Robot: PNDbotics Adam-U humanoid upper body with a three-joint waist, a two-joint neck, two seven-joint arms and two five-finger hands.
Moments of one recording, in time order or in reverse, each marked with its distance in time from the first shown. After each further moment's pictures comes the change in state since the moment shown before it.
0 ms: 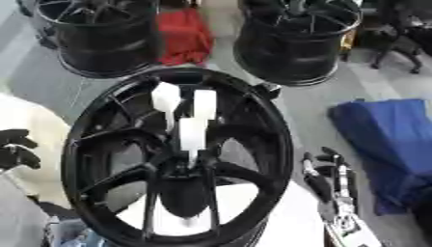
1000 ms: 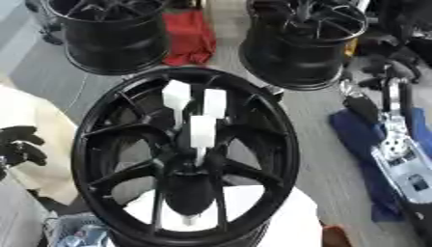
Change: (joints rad) left arm 0.020 0.004 -0.001 -0.006 -0.020 0.005 -0.002; right arm -0.289 -0.304 0.044 -0.258 0.124 0.183 0.101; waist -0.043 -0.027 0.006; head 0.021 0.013
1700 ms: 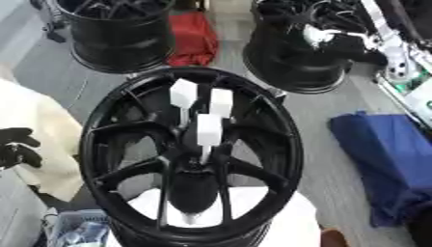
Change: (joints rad) left arm -0.002 0.007 -0.036 -0.009 -0.007 0.008 0.000; right arm -0.332 -0.223 0.335 -0.066 -0.097 -0.001 0.204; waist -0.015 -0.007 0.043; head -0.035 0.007
